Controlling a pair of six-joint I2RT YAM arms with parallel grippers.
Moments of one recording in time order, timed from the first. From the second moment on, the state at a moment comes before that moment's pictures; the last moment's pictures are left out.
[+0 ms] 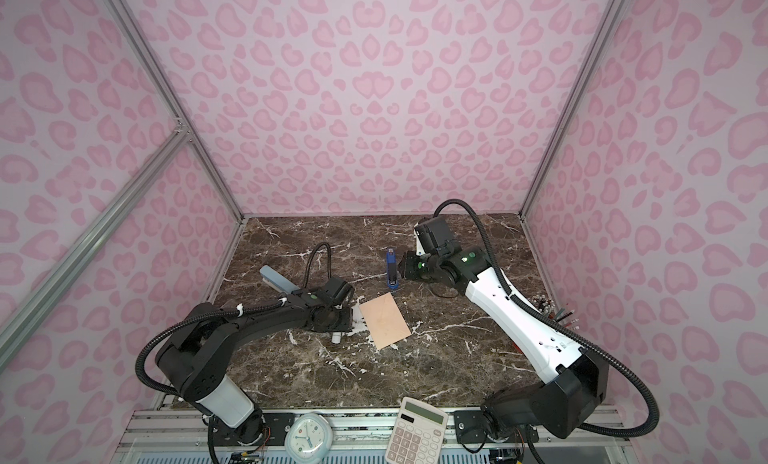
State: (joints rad) left arm -0.67 1.66 0.92 -0.51 -0.05 -0.63; right arm 0.57 1.40 1.41 -0.85 -0.10 0.60
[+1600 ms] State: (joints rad) left arm -0.25 0.70 0.33 0.06 -0.47 -0.45; right arm 0.26 0.99 0.47 0.11 0.54 0.14
